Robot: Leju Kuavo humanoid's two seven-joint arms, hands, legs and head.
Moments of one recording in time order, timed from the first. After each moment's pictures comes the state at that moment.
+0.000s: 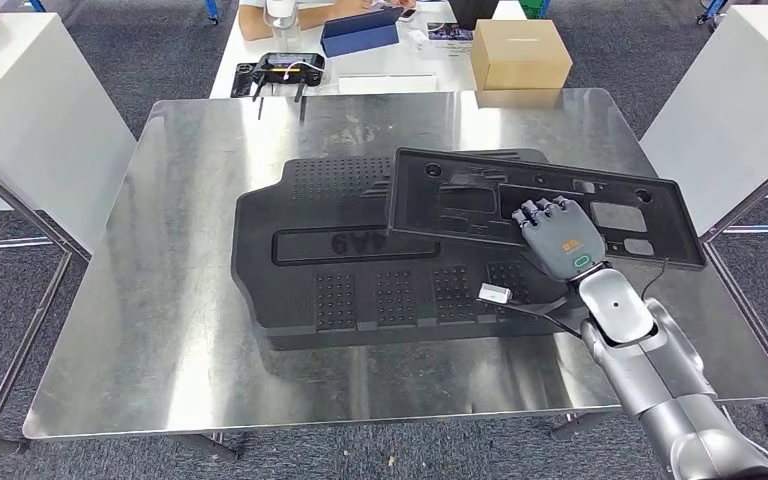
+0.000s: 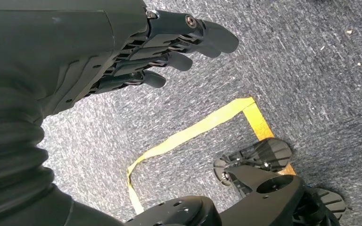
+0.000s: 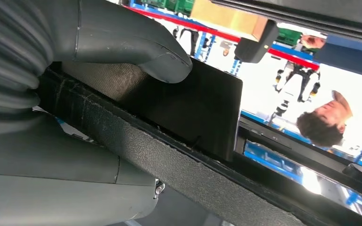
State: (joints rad) left arm -0.07 -0.09 0.93 -0.21 -1.36 0.08 -0.24; right arm -0.49 -0.33 0.39 -1.08 1.54 -0.55 -0.08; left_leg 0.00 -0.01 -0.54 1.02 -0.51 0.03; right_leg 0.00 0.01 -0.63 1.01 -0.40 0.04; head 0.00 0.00
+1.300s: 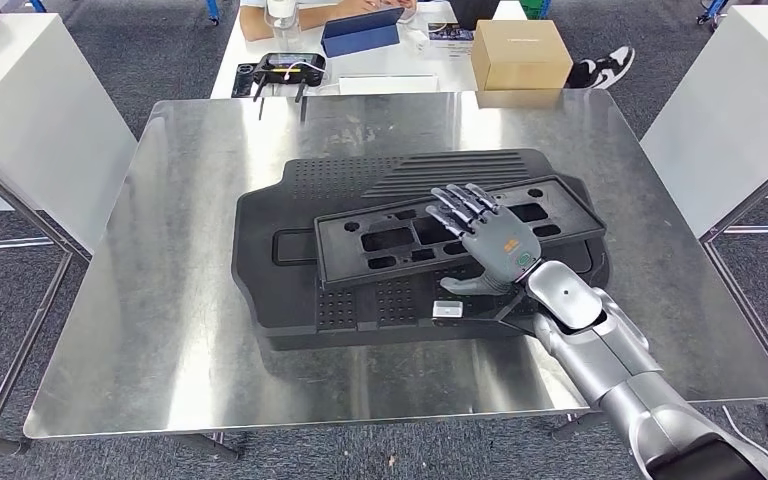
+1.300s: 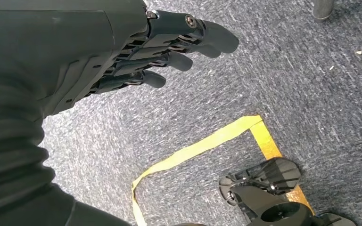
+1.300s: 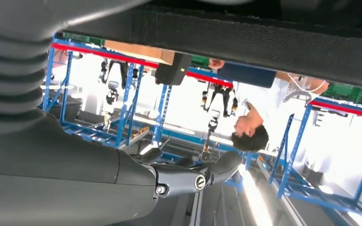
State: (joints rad) left arm -0.09 -0.09 0.92 -0.21 -1.37 0.13 -0.19; right arm -0.59 -0.24 0.60 -0.98 1.24 -0.48 -0.25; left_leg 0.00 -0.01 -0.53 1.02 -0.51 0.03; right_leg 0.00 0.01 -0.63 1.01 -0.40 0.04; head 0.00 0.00
